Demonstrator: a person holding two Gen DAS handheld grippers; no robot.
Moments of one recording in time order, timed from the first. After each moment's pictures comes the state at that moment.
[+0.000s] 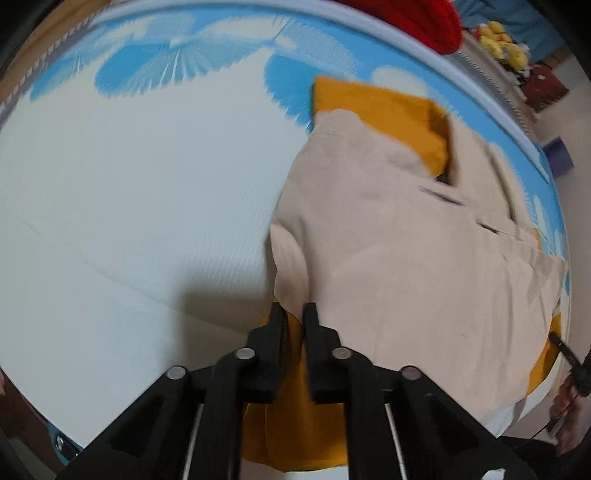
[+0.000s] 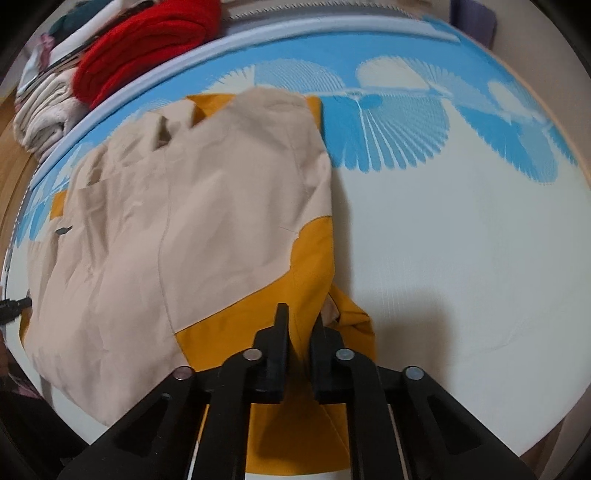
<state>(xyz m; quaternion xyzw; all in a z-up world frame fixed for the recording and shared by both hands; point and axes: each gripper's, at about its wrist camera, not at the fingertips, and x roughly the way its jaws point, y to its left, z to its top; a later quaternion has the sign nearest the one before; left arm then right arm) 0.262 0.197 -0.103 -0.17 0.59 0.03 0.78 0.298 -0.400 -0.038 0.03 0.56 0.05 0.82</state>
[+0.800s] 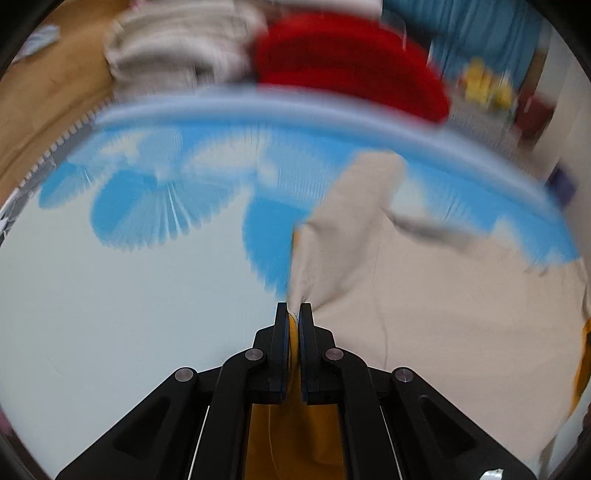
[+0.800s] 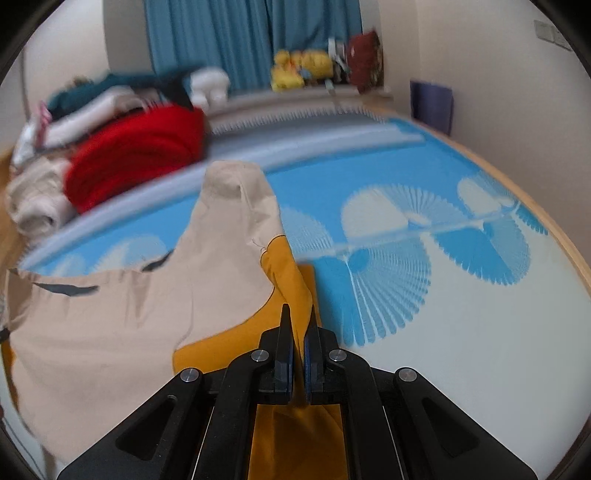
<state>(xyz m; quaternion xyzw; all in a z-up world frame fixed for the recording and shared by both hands) 0.357 0.189 -0.090 -0.10 0.50 0.09 0.85 0.381 -0.375 -0.003 0.04 0.44 -0.04 0.90</state>
